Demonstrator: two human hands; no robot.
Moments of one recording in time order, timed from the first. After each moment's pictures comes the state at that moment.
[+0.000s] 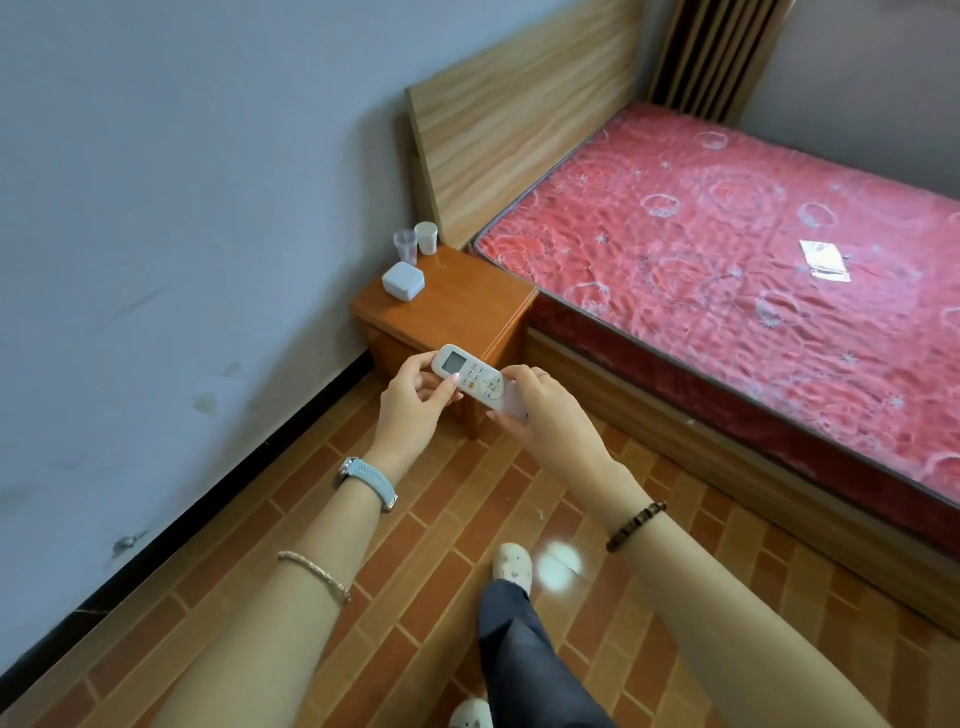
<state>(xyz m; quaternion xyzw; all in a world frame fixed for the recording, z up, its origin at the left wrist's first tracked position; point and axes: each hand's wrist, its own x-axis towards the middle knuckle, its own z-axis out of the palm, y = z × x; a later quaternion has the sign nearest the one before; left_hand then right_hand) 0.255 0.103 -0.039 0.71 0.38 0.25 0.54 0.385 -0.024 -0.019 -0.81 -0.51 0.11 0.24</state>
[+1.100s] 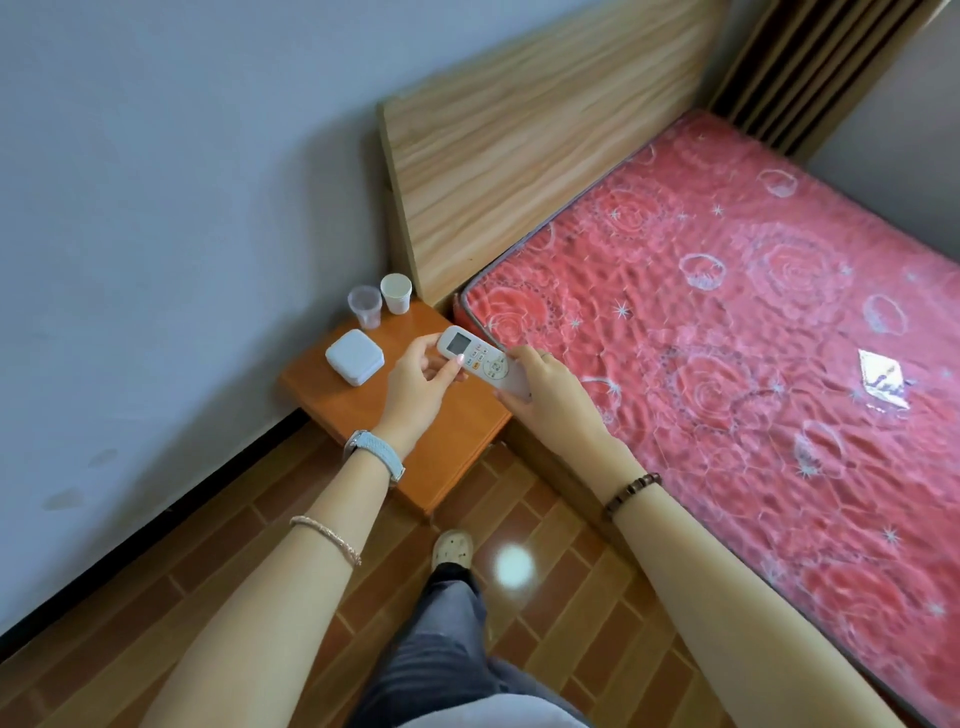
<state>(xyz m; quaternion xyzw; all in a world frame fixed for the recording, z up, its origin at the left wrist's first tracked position) 0.598 0.417 -0.090 0.65 0.41 0.24 0.59 0.739 0.309 -0.052 -0.81 -0.54 0.16 0.18</state>
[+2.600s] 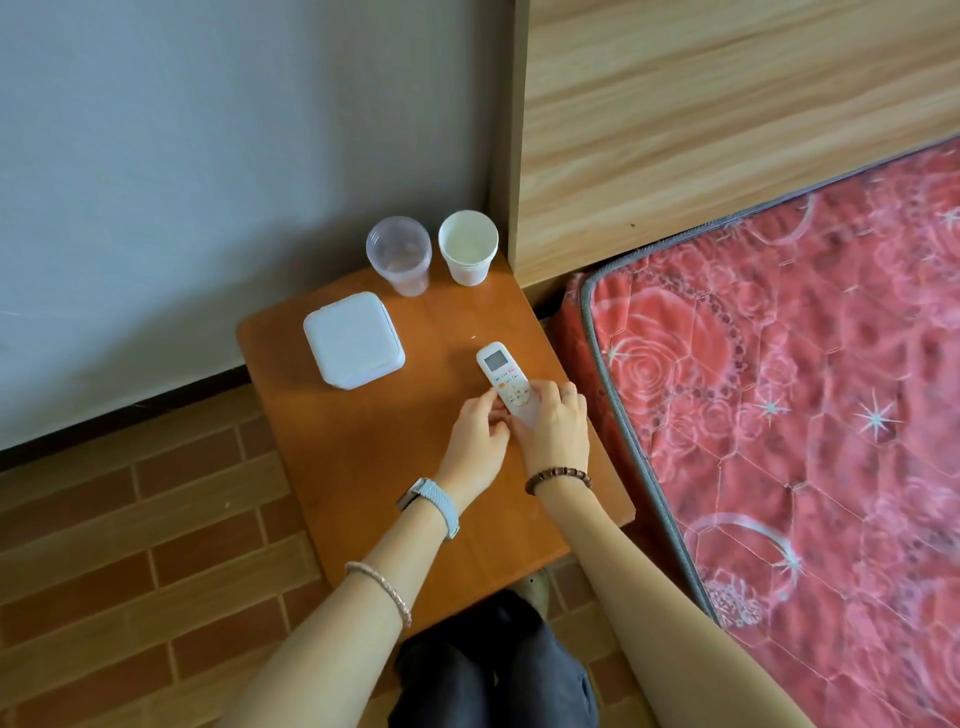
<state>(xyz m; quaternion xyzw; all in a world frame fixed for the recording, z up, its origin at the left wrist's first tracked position) 0.750 0.563 -0.440 0.53 0.61 0.13 0.57 0.854 0.559 -0.430 -0.82 -0.47 0.32 0.10</state>
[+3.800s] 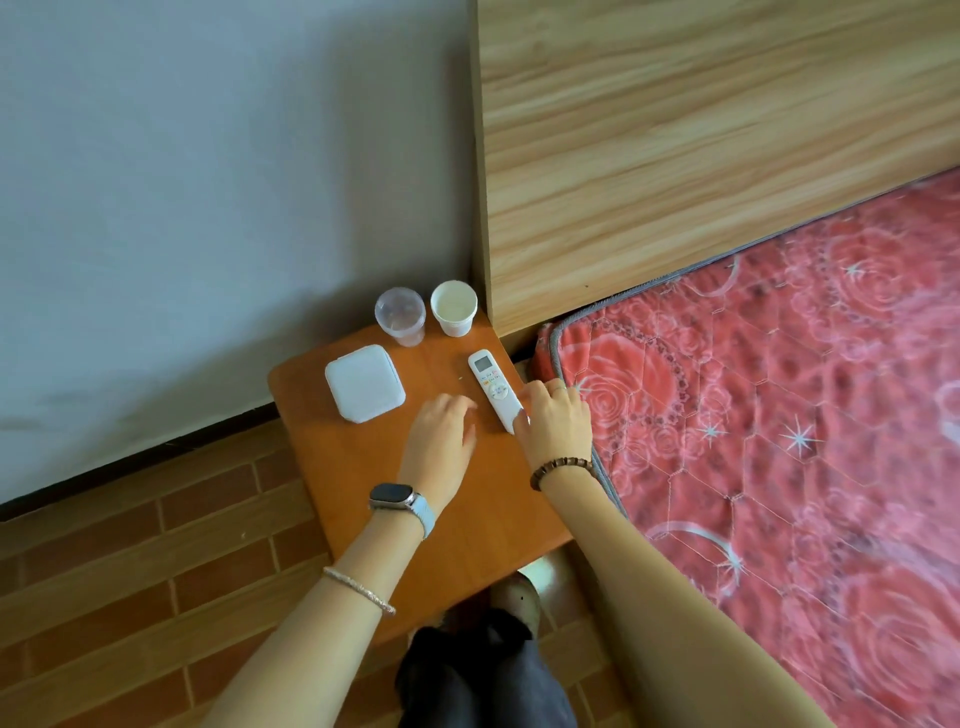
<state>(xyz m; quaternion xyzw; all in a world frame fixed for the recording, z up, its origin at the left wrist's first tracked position) 0.733 0.570 -0.324 0.74 0.60 0.10 0.29 0.877 0.562 -0.329 -0.80 -0.57 0.19 0.06</state>
